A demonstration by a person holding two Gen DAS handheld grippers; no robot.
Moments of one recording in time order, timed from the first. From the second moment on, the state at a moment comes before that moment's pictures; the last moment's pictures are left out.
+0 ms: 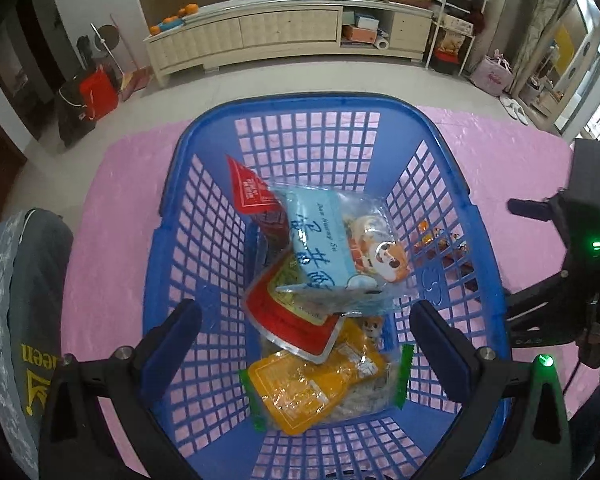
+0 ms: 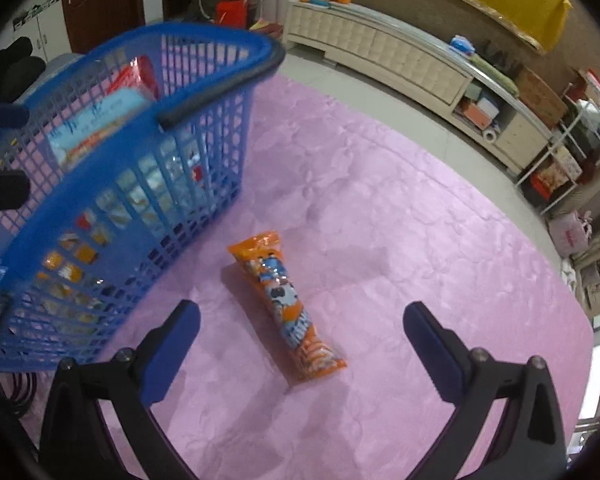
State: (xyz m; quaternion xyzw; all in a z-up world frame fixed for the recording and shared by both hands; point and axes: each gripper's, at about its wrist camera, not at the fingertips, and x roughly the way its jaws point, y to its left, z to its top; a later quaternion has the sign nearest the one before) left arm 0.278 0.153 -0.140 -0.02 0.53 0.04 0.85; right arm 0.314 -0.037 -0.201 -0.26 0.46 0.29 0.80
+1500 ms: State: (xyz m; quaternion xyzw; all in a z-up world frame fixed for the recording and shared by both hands) left arm 0.170 0.192 -0.056 -0.04 0.45 0.03 0.89; right arm 0.212 0.009 -0.056 -0.19 0.42 0.37 0.81
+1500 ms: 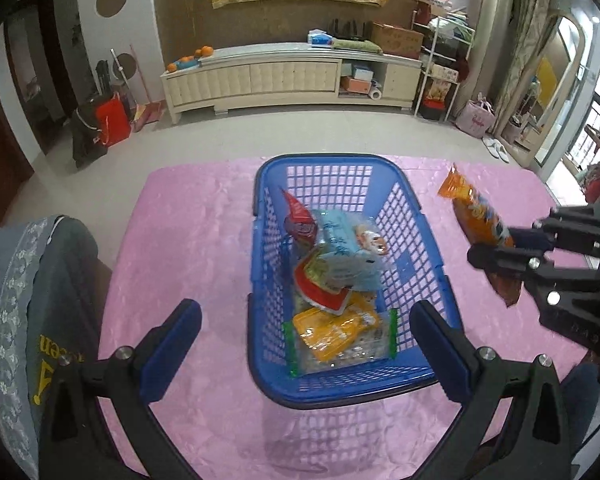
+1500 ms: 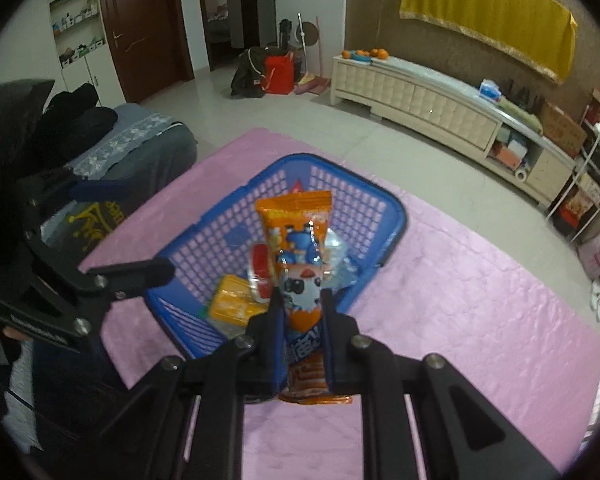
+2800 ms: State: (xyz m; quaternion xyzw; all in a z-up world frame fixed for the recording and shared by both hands) left arm 0.111 0.215 -0.084 -0.16 0.41 0.01 0.90; right arm 0.173 -0.019 -0.079 -0.10 0.45 0.24 0.86
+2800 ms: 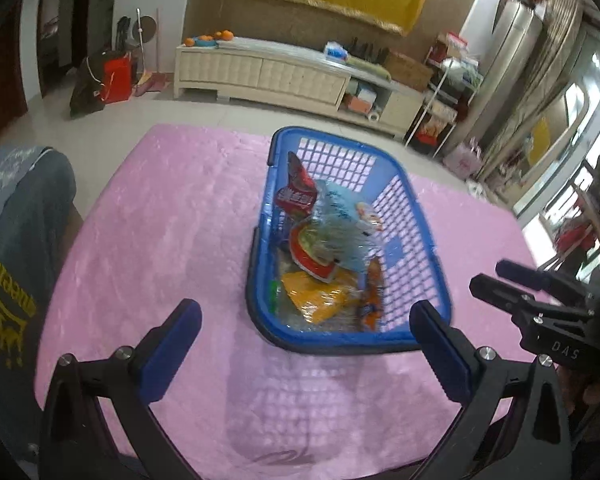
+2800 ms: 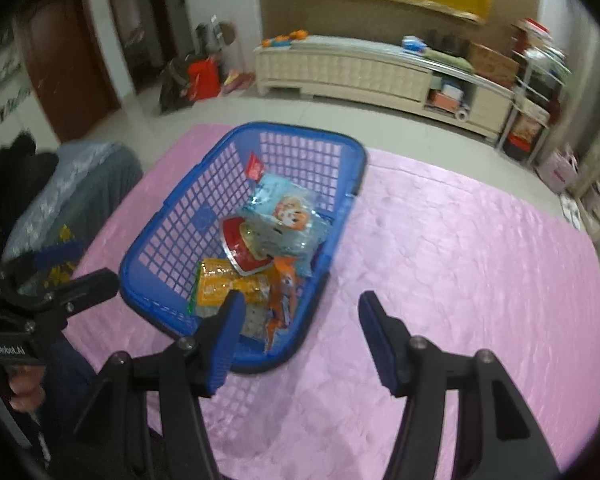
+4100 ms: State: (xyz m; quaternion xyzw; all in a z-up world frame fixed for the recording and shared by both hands) left arm -0.082 0.089 -0.003 -0.03 0.21 0.02 0.98; right arm -0.043 -0.135 0.003 -0.03 0.21 0.18 0.96
